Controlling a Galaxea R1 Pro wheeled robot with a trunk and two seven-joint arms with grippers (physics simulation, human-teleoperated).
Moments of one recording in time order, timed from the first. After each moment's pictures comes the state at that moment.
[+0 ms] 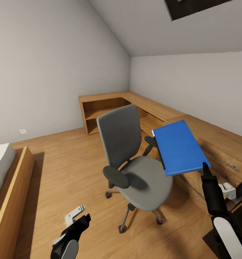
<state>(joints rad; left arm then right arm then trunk) -0.07 -0.08 -0.17 -1.44 0.65 0.37 0.66 -0.15 -0.15 -0.14 -1.57 -1.25 -0.24 0.09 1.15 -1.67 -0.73</state>
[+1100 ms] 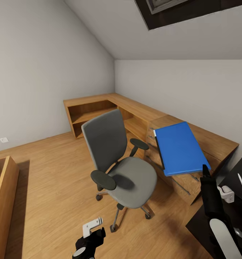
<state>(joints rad) -0.07 -0.09 -0.39 -1.28 0.56 0.31 0.67 -0.14 -0.10 -0.14 -1.56 -1.25 -0.29 0.08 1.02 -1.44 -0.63</state>
